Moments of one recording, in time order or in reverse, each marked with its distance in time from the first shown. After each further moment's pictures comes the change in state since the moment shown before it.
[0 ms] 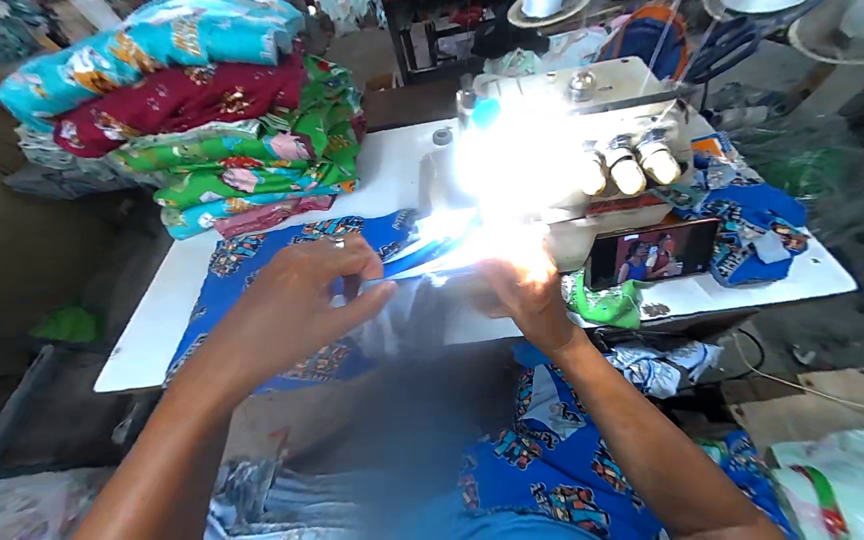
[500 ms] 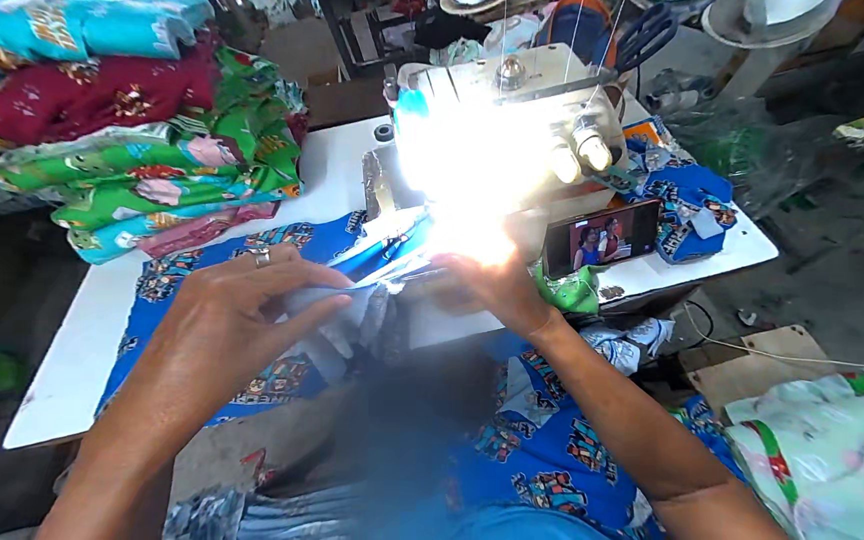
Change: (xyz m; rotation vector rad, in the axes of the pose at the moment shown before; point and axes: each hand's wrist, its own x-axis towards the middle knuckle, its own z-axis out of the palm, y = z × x) left_hand 0.001 0.009 0.005 0.048 0.102 0.019; right_hand 0.008 0.008 -0.017 0.054 -0.118 0.022
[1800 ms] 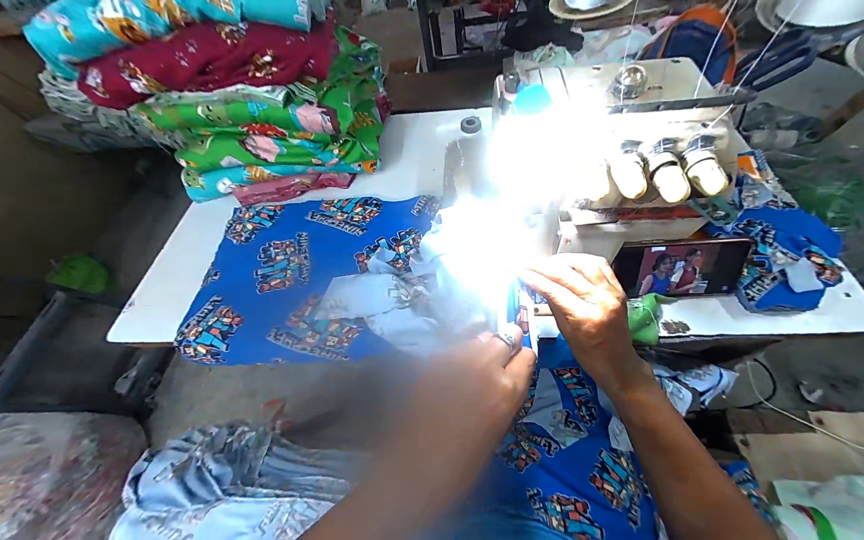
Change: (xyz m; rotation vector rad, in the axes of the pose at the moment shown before) left_hand -0.027 0.113 0.092 0.194 0.054 -0.005; right_hand -0.029 -0.005 -0.025 -0.239 -0.089 -0.103
